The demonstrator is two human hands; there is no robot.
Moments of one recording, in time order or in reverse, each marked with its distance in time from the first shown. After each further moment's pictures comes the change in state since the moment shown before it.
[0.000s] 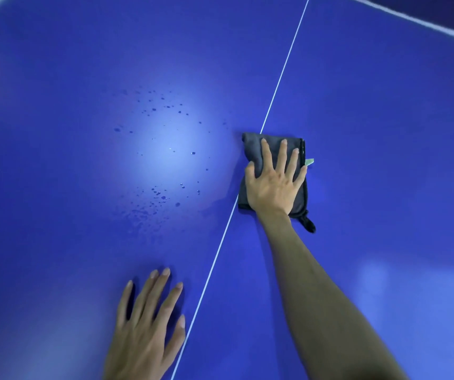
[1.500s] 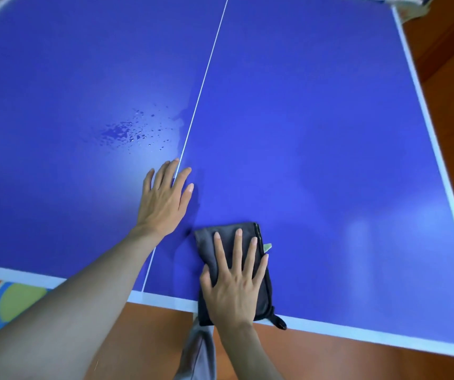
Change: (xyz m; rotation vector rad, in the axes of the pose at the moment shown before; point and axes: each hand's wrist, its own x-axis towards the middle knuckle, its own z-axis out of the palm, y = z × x) left_hand -0.032 0.064 -0.022 0.027 -0.025 0.139; right_hand -0.507 0.107 -0.008 0.007 0.015 -0.024
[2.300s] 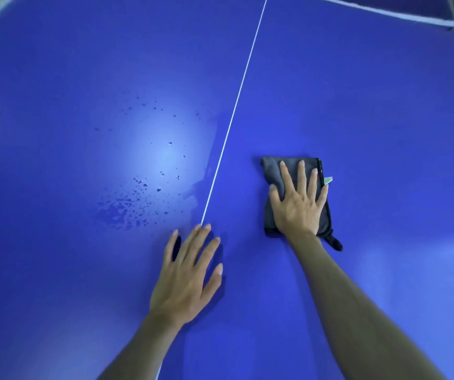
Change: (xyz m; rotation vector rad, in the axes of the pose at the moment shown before) left_hand 0.094 -0.016 0.035 -0.102 -0.066 0.041; right_hand 0.432 0.031 -0.001 -0.011 -0.016 0.074
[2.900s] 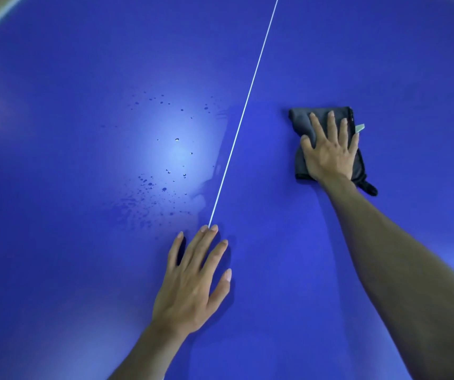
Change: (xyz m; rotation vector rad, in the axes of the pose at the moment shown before) left_hand -0.001 0.002 0.004 -0.005 0.002 -0.002; right_hand 0.124 0.013 -0.012 0.010 -0.055 -0.038
